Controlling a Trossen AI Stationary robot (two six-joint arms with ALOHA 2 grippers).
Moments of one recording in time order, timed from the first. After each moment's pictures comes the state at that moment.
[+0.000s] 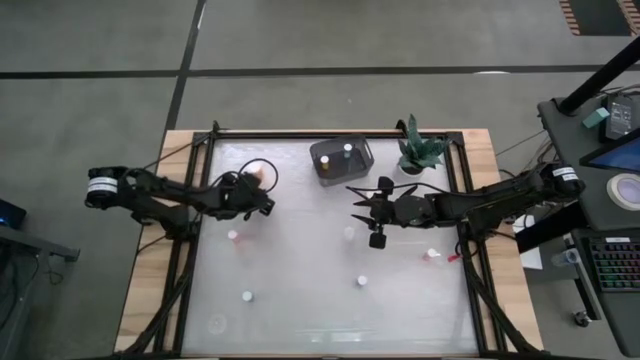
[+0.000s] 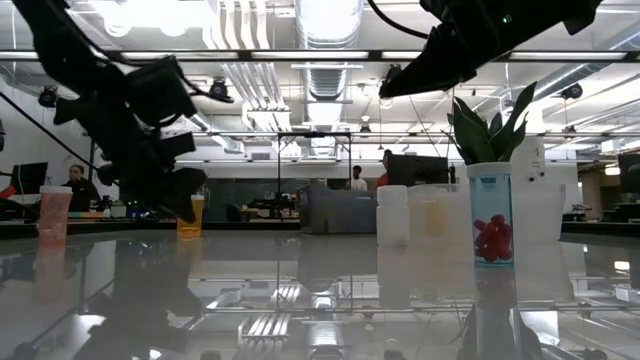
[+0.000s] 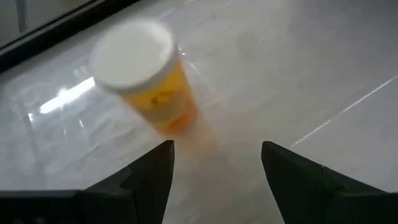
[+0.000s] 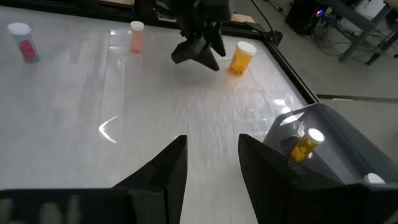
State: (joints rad) left arm 0.18 1.30 0.39 -0.08 -0.70 -0.62; right arm 0.14 1.26 0.70 0.11 0.36 -0.07
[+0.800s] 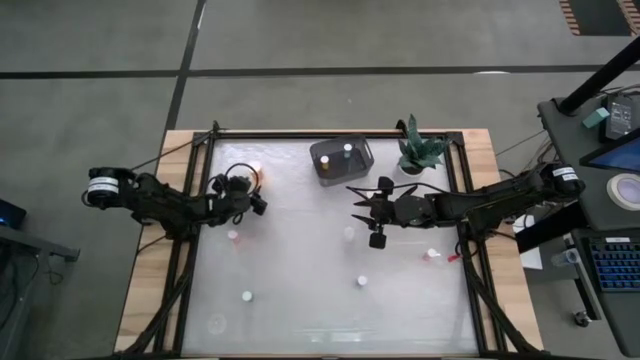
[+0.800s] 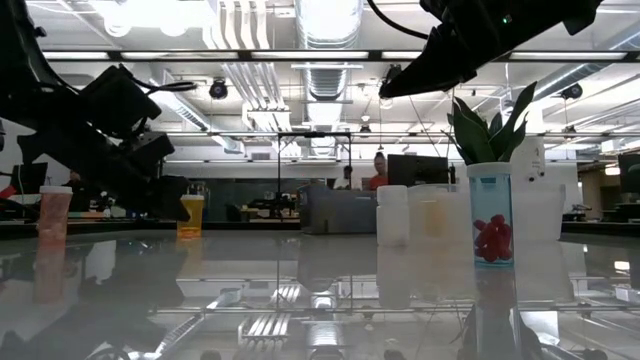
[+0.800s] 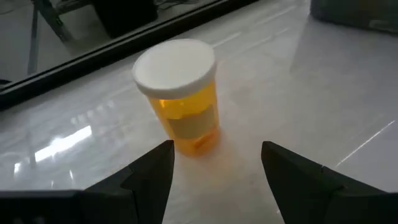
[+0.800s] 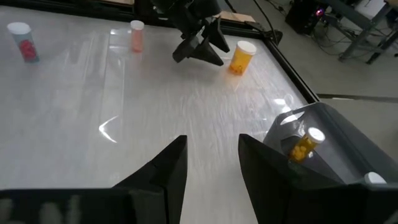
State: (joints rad) left arm 0.19 1.31 0.11 0.52 -0.79 -0.41; right arm 0.14 1.26 0.70 0.11 0.36 -0.06
